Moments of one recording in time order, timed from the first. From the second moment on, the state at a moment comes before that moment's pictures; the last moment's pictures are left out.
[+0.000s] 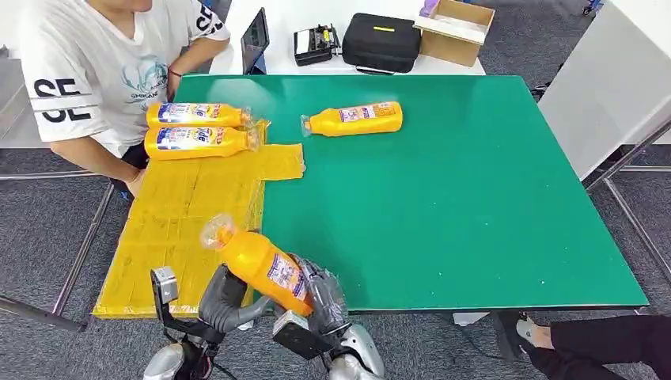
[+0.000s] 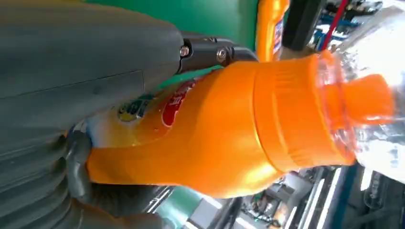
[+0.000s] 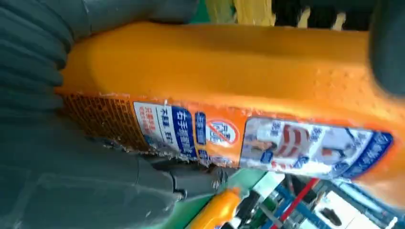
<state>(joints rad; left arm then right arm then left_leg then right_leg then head) -0.08 -0.09 -0.30 -1.18 0.33 -0.46 -0.37 -0.17 0.29 0.58 -0.77 0.64 -0.43 -0.66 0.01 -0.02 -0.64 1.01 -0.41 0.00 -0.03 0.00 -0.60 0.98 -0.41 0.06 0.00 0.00</state>
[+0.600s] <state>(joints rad) -0.08 -0.08 -0.31 -1.11 0.35 -0.45 -0.38 -0.22 0.29 0.70 -0.68 0.70 -0.42 -0.61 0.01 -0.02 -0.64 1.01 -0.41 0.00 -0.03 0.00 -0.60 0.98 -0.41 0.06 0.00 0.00</state>
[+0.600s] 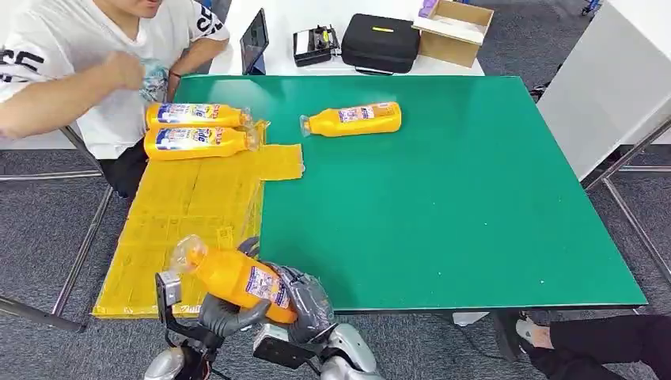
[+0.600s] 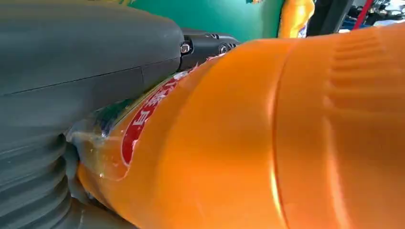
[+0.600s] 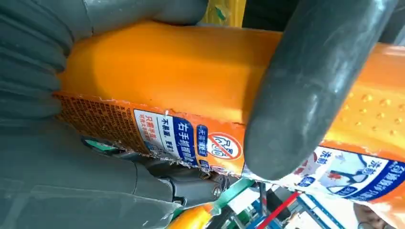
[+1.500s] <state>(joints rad) -0.04 -0.10 -0.29 -1.14 0.53 -0.56 -0.36 -0.25 0.30 0.75 -0.64 0.72 -0.41 -0.56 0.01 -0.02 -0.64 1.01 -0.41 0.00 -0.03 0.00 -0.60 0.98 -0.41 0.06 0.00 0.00</state>
